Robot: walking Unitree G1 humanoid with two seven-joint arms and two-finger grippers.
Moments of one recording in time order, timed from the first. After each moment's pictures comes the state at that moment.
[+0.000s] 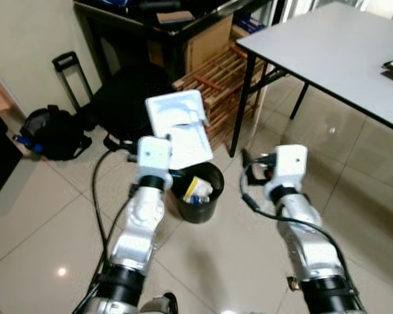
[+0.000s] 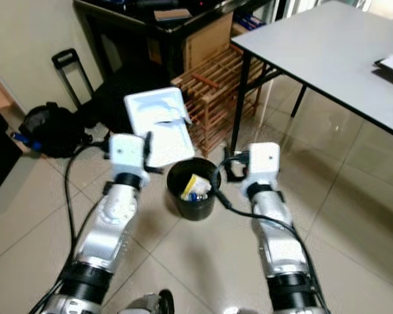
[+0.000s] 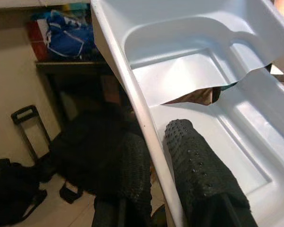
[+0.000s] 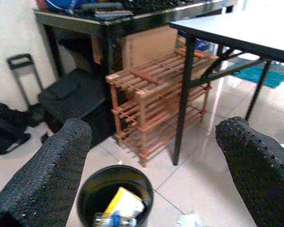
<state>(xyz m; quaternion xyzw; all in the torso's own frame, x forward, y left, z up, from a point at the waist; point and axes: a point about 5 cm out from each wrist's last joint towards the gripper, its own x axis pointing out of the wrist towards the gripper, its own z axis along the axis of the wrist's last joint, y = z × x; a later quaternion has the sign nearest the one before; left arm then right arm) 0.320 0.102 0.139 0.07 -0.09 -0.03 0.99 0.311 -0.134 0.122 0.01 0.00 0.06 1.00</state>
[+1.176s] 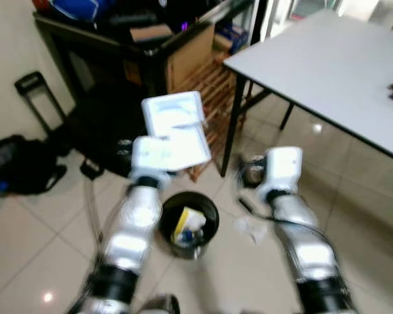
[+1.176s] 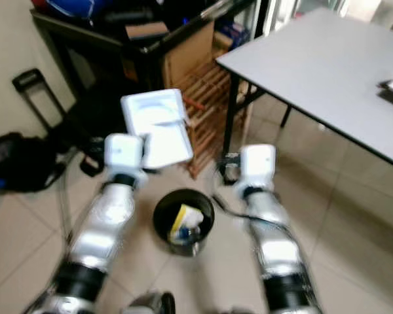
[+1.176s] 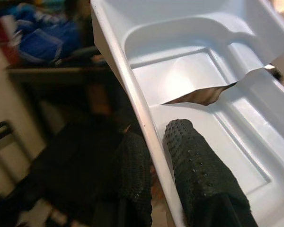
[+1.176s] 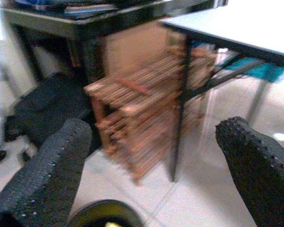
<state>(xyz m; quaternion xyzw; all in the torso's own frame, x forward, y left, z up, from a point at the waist) 0.321 0.118 0.136 0.08 -0.07 -0.01 0.99 0.310 -0.115 0.118 0.02 0.01 0.09 1.00</state>
